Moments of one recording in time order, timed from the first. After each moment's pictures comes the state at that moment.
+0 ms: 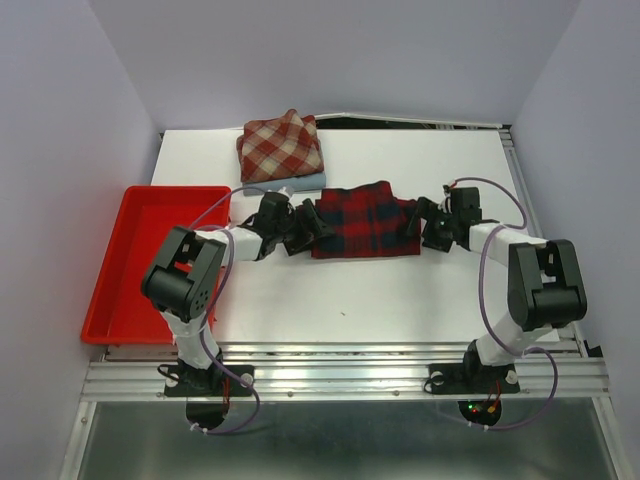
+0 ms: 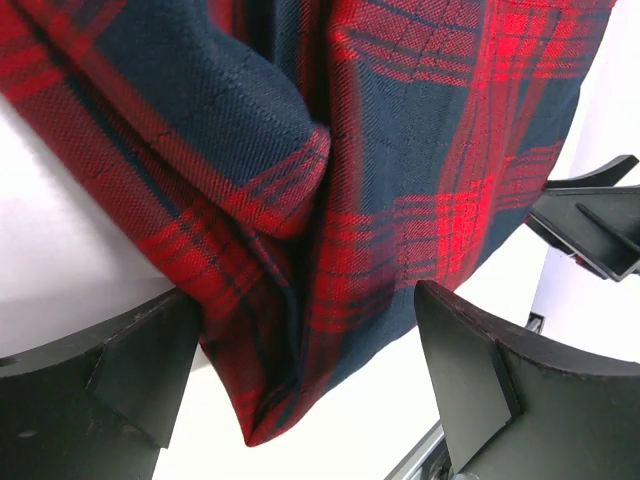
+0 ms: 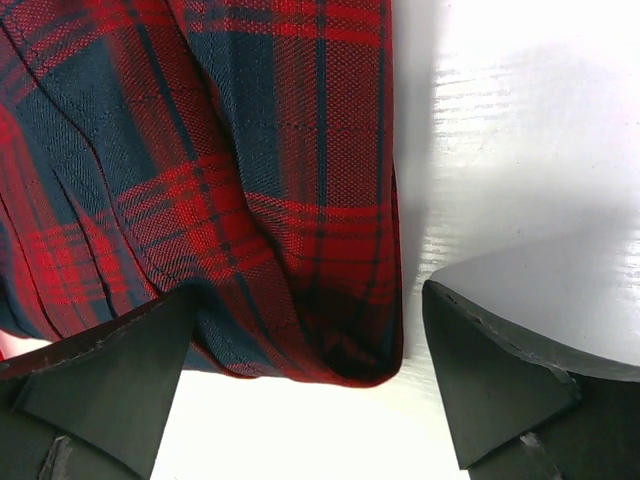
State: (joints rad) left arm -0.45 1.77 0.85 0.23 0.33 -0.90; right arm 0.07 1.63 0.84 -0.07 -0.31 0.50
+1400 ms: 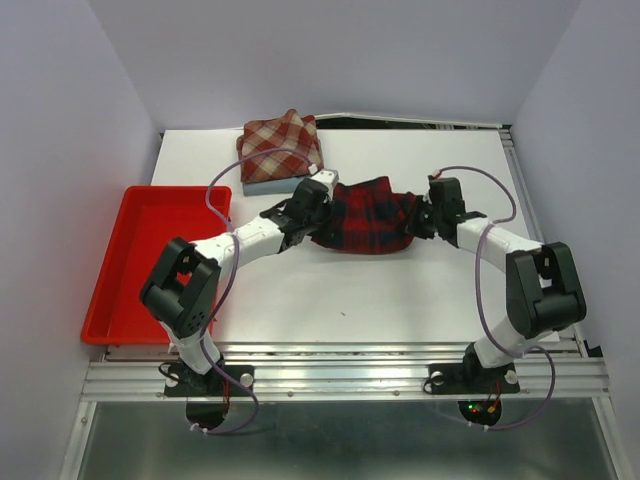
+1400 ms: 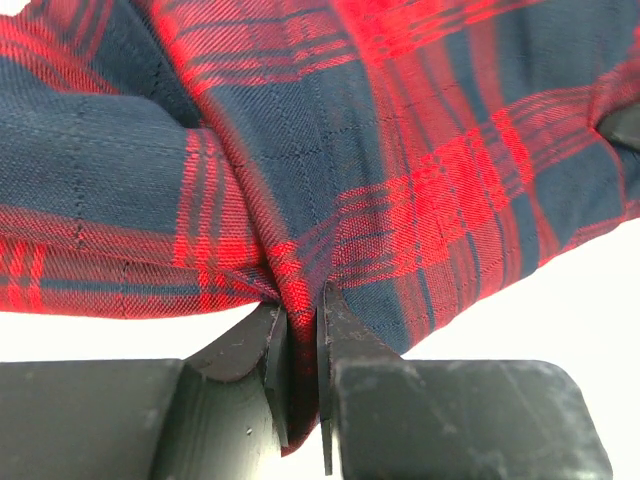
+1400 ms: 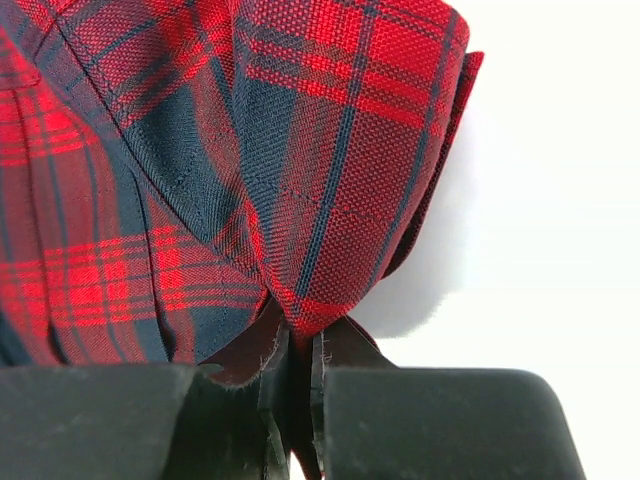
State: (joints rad) left arm -0.65 1.69 1.10 -0.12 -0.04 -0.38; right arm 0.21 1.60 0.90 -0.10 -0.16 0.55
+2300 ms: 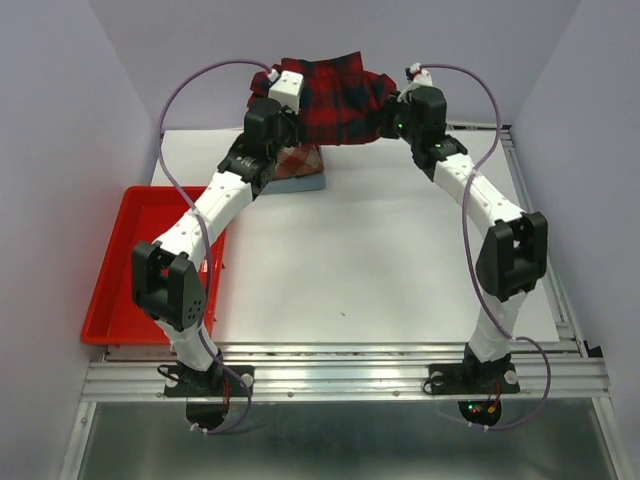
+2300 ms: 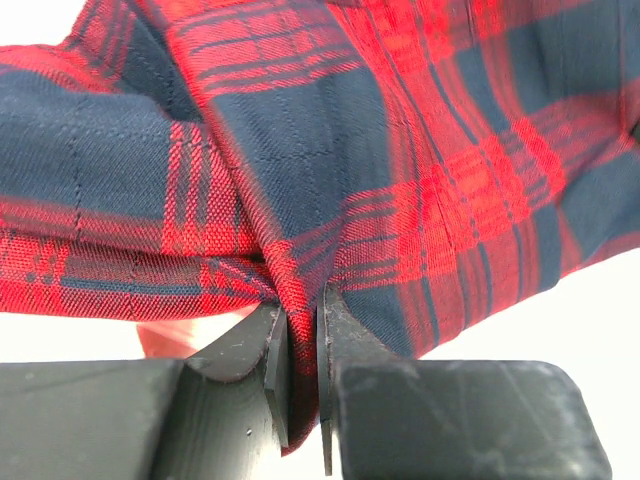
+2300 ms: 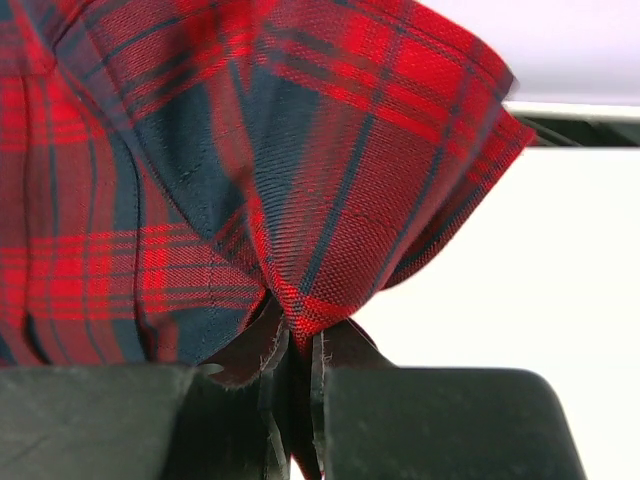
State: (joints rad) left arm -0.47 1.69 1.57 -0.07 -0.18 0.02; right arm 0.30 1.86 1.70 -0.03 -0.07 0.41
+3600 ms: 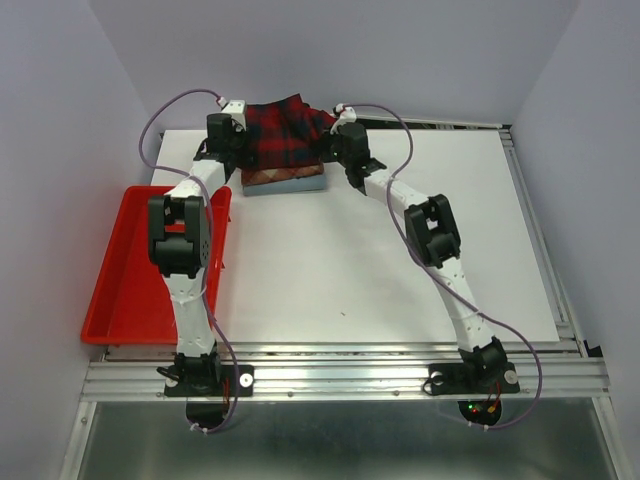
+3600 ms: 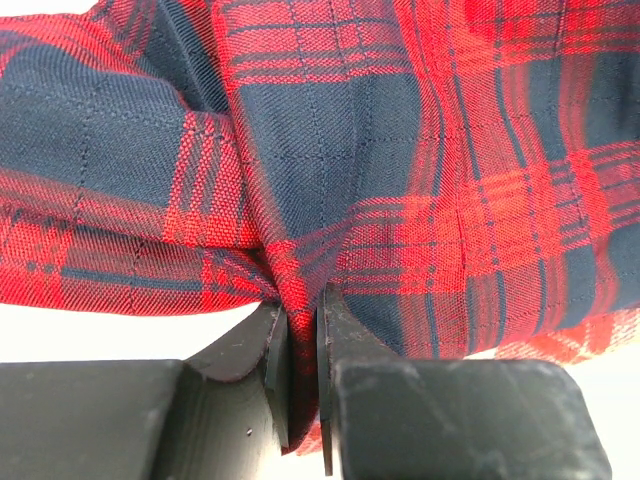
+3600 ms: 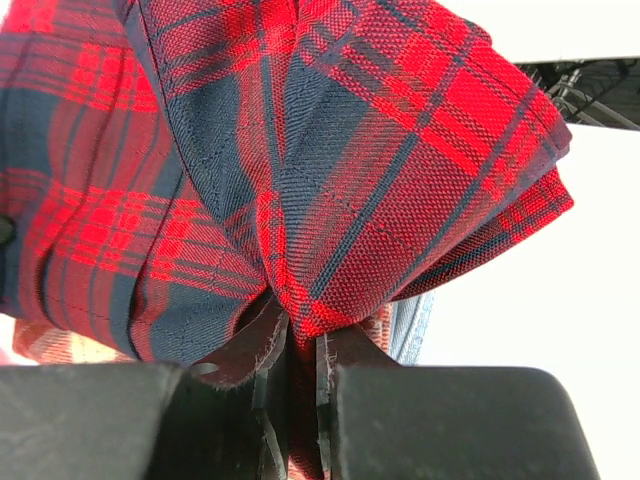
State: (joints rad) left arm -0.07 2.13 1.67 -0.02 0.06 -0.02; right arm 0.47 2.63 2.24 0.21 -0.06 0.35
